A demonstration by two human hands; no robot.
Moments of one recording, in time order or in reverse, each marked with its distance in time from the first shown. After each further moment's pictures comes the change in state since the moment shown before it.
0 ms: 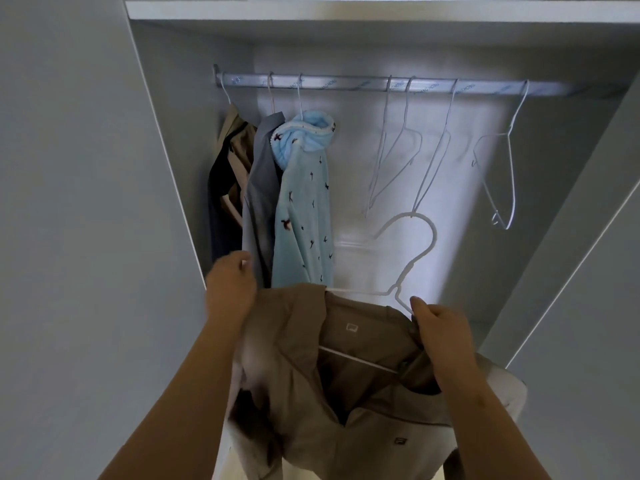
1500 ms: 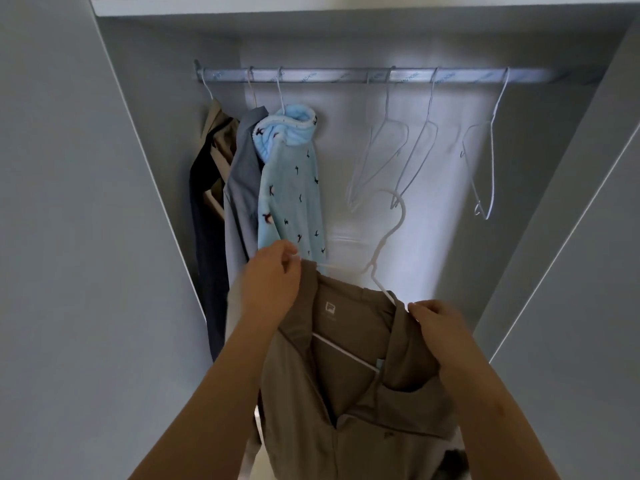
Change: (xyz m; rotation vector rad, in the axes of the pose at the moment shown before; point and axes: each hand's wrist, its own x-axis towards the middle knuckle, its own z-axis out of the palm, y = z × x) left_hand -0.055 0.087 0.028 -0.147 -0.080 0.131; right_hand 0.001 0.013 -0.047 0.210 -0.221 0.150
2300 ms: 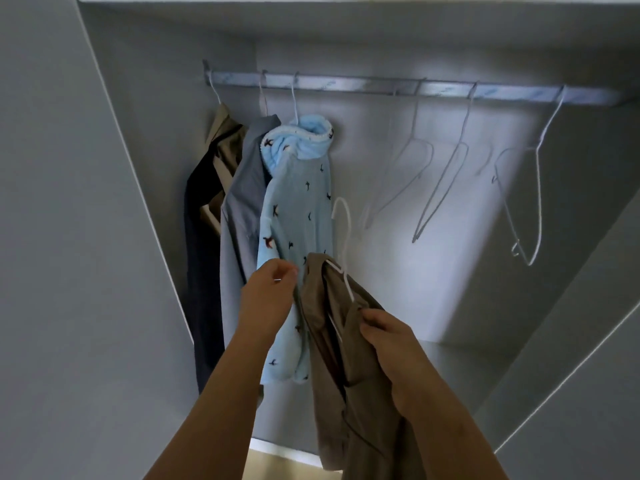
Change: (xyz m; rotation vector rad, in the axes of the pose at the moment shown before) left_hand 0.067 -0.030 0.038 -0.333 -0.025 -0.315; right_hand 0.058 -0.039 0.068 0.140 -0.311 -0.011
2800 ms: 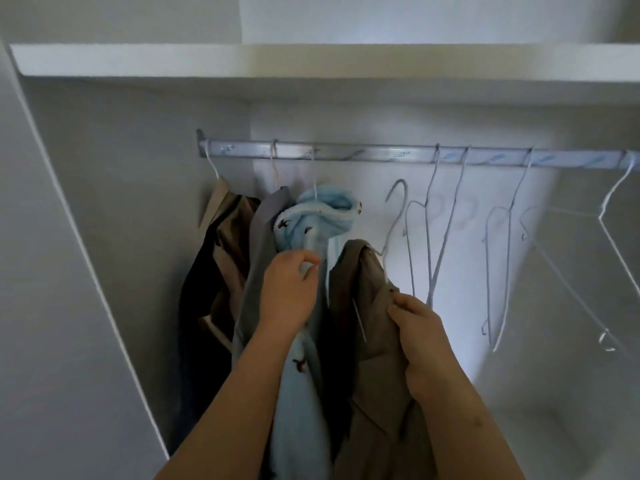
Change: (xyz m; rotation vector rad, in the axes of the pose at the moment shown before) left_hand 0.214 0.049 -0.011 0.210 -0.039 0.405; right_hand 0.158 -0.117 0.075 0.196 0.305 -0.162
